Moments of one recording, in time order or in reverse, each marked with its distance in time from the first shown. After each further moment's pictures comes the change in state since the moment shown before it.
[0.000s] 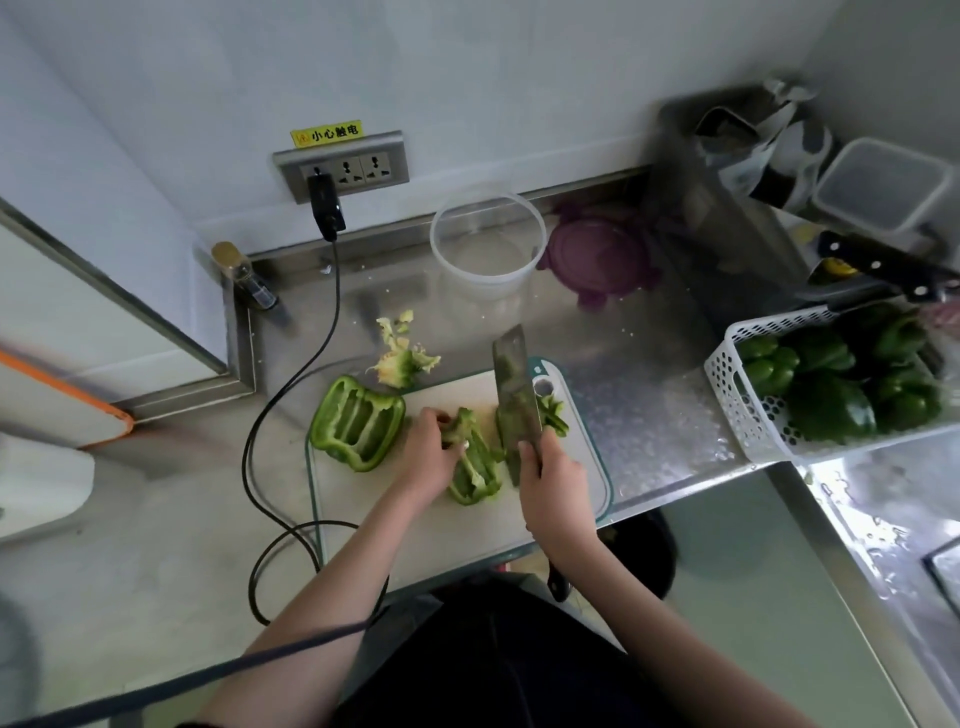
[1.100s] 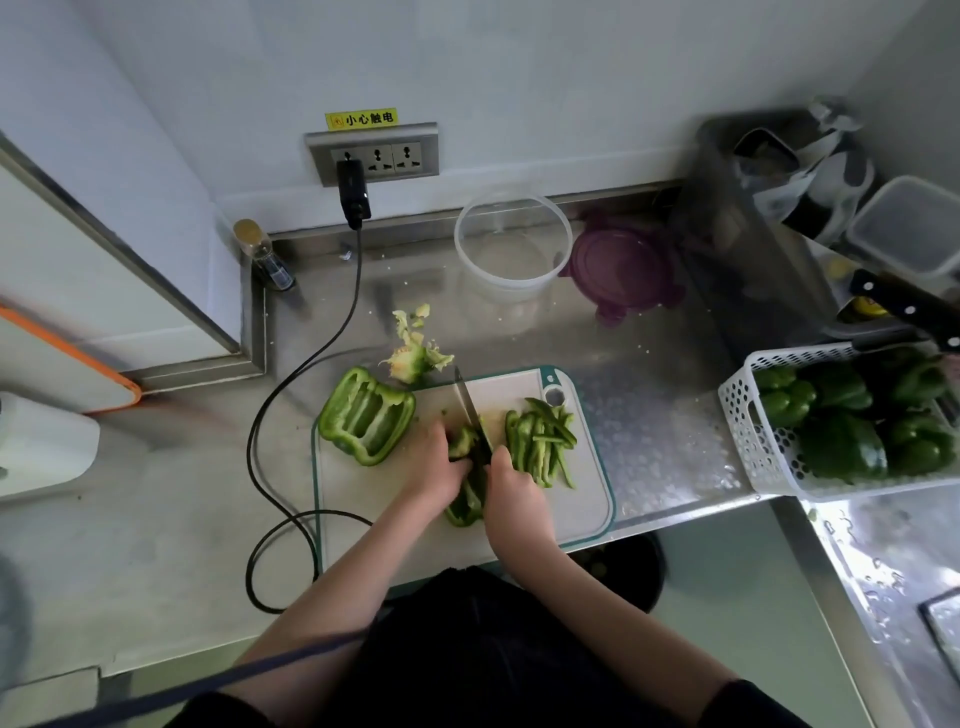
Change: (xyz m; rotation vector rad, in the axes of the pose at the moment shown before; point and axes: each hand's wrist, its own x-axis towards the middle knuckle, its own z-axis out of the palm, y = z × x) left_hand -0.007 -0.002 0.007 -0.053 -0.009 -0.082; right_hand 0.011 -0.005 0.043 -0.497 -0.267 -0.014
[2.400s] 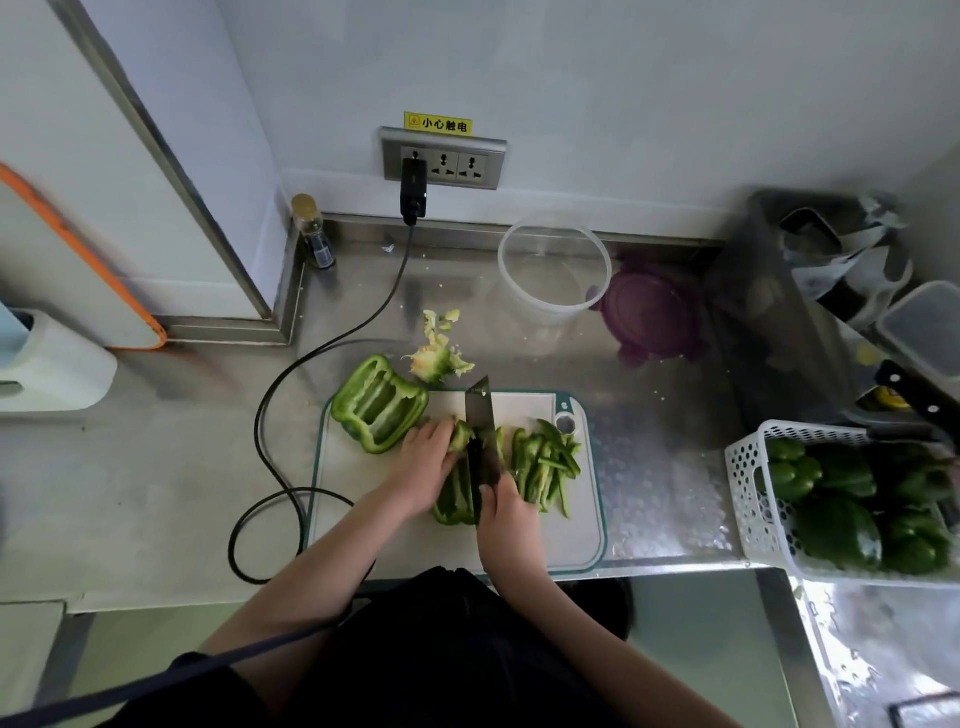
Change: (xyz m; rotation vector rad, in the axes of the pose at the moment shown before) left_hand 0.007 -0.027 -0.011 0.312 0.037 0.272; right_hand -0.014 -0.001 -0.004 0.285 -0.001 -0.024
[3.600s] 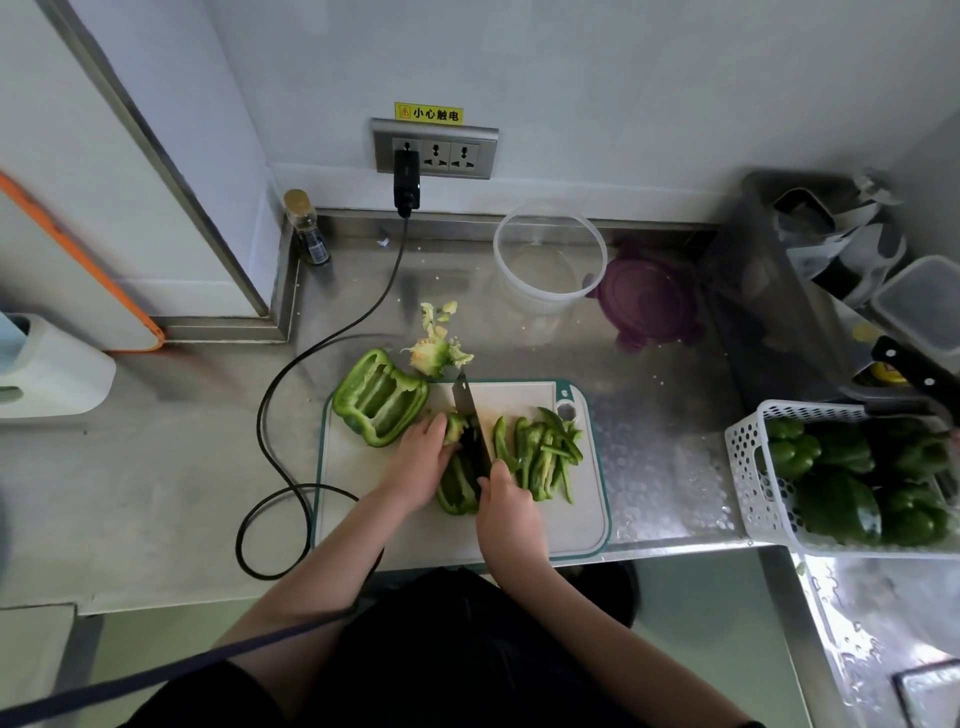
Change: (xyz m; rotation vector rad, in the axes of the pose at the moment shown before) left_hand -0.005 -0.008 0.001 -0.067 0.090 0.040; right_hand -0.001 -0.006 0.005 -0.244 0.002 -0.052
